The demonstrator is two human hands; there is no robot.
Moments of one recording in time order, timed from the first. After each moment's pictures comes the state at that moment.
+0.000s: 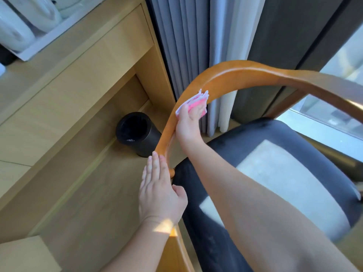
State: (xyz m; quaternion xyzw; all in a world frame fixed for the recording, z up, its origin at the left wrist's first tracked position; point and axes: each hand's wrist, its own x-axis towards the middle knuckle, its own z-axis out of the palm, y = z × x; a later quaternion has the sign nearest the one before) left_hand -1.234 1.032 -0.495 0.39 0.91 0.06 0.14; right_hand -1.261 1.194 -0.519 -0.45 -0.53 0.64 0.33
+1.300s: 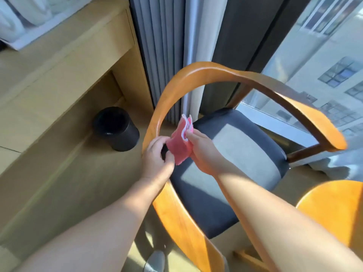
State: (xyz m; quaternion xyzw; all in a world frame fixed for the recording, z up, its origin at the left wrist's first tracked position) left_hand -1.230 1.005 -0.452 0.40 0.77 0.41 0.28; right_hand -1.129 1.102 -0.449 -0.48 -0.45 0.73 0.16
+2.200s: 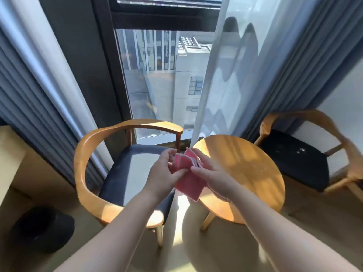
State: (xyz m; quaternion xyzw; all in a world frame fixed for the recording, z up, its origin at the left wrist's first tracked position) left_hand -1.048 0.870 -0.190 0.68 0.44 0.31 0.49; right_hand -0.887 0.810 -0.166 -0.54 -0.44 0.58 0.42
